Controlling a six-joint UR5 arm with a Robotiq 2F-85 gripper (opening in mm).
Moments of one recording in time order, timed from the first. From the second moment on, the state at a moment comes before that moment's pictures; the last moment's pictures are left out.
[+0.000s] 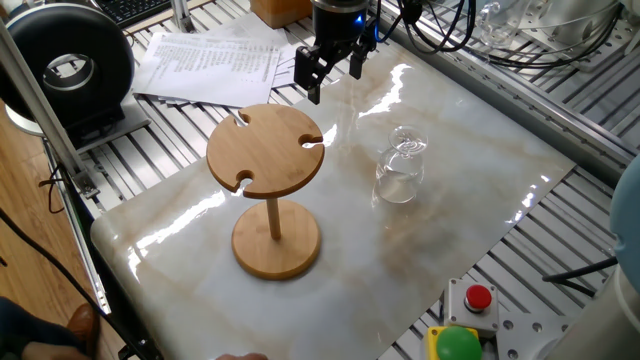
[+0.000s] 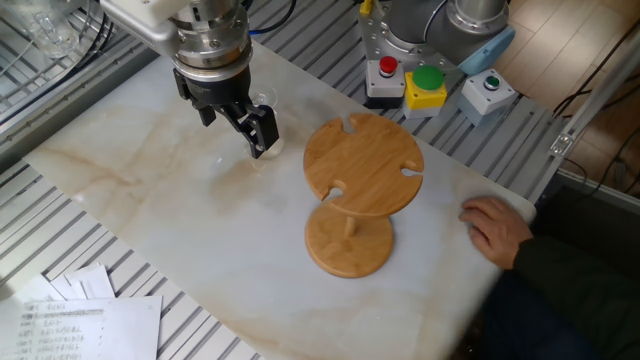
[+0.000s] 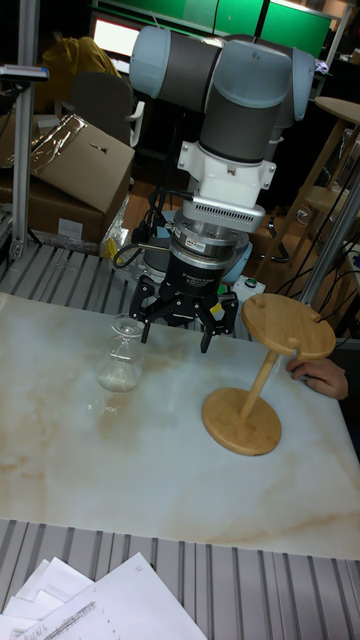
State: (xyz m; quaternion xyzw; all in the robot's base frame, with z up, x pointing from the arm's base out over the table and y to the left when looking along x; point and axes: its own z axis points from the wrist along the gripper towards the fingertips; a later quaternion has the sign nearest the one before) arm 0.544 0.002 0.190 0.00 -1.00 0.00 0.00
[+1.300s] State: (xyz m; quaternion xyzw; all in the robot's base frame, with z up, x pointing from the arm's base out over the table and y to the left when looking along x) arm 0.540 -0.023 0.186 0.16 -0.99 0.04 0.00
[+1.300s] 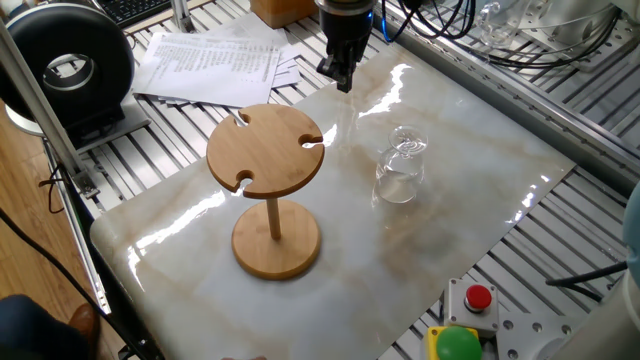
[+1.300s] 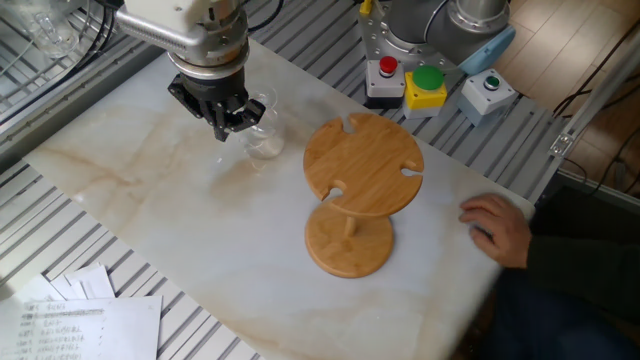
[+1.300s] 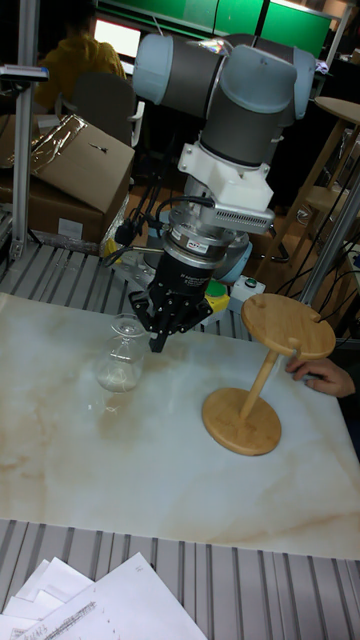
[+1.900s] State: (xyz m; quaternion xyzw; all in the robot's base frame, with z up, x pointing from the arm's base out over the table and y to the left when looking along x) arm 0.528 -0.041 0.196 0.21 -0.98 0.05 0.00
